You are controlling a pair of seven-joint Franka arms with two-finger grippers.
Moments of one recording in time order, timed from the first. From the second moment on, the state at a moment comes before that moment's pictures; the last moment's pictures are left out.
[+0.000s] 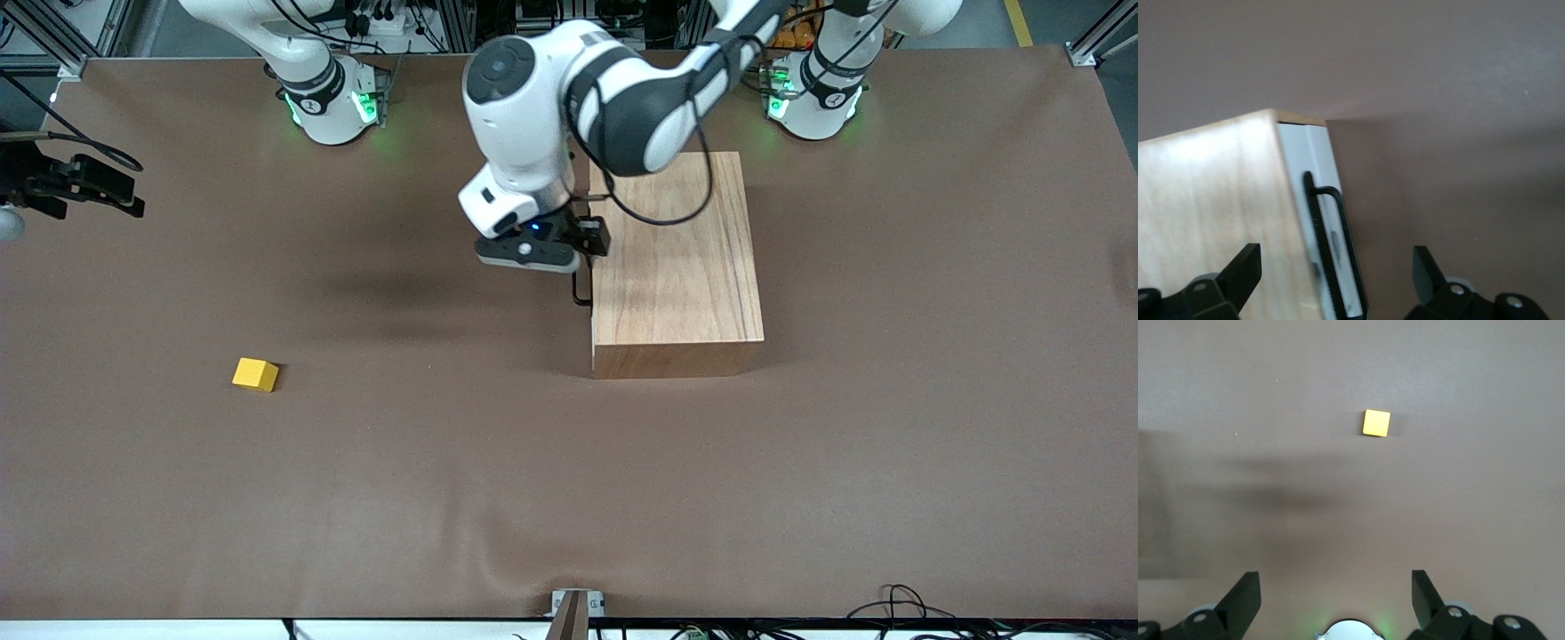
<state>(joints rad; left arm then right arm) -0.90 0.70 -0.04 -0.99 0.16 1.65 -0.72 0.09 -0.02 -0.13 -1.54 0.02 1.41 -0.04</state>
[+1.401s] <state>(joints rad) -0.98 0.85 -0.03 -0.97 0.16 1.57 -0.87 0.07 0.00 -0.13 -1.54 0.02 1.49 -0.04</state>
